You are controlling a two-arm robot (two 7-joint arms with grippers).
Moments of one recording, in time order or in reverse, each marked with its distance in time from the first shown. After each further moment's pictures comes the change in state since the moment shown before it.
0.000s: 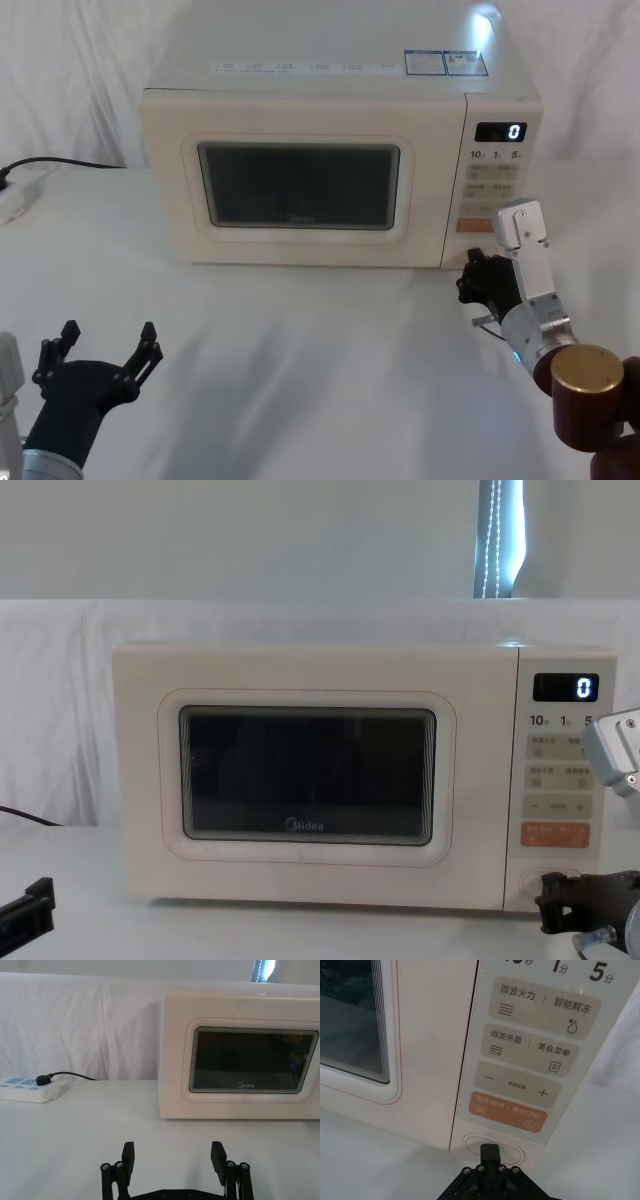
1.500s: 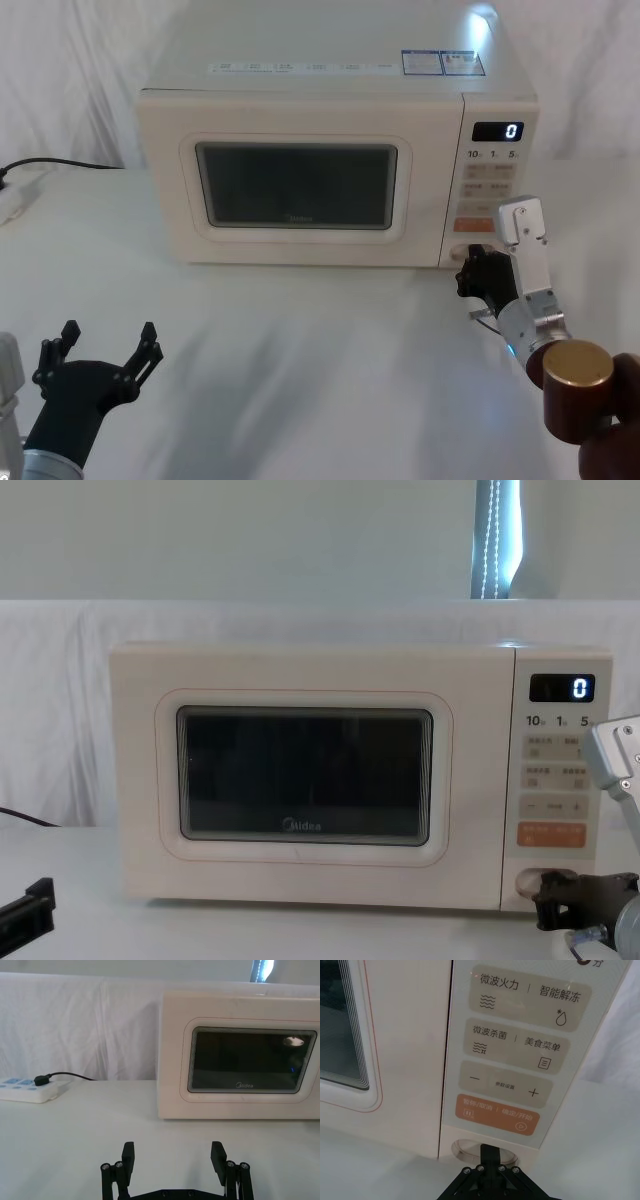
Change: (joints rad) left arm 0.000 0.000 0.000 0.000 0.000 0.000 0.000; right arm 0.053 -0.029 0.028 0.105 -0.001 -0.058 -0.025
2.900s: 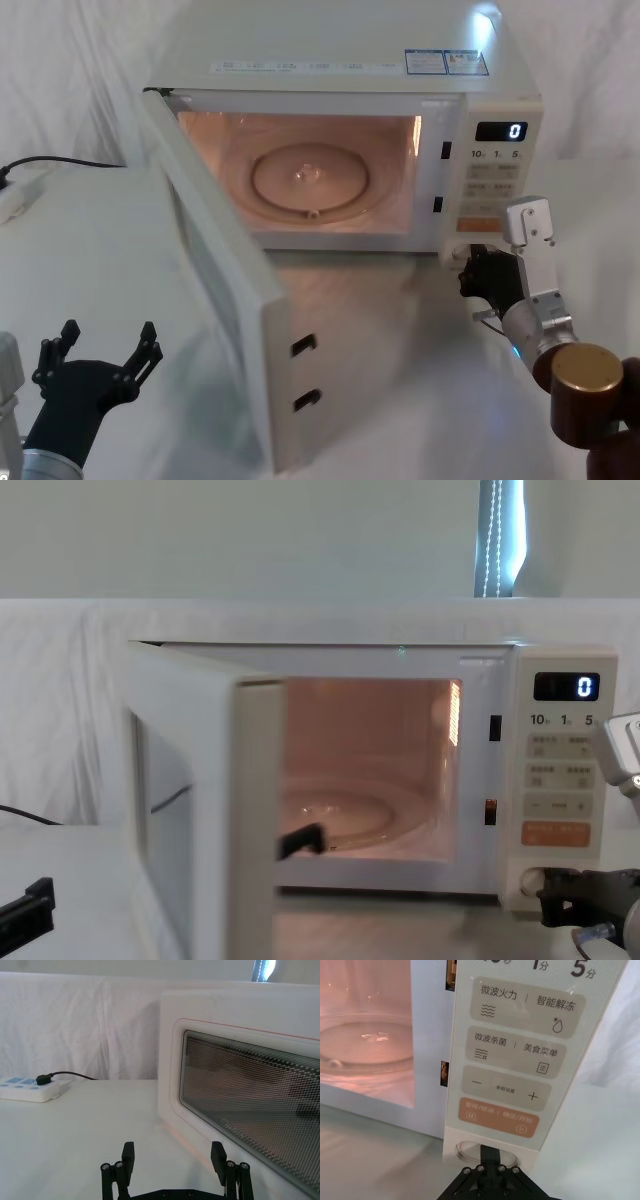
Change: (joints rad) left arm 0.000 0.000 0.000 0.000 0.000 0.000 0.000; right arm -0.024 0.011 0.003 -0.040 0.015 -0.008 0.021
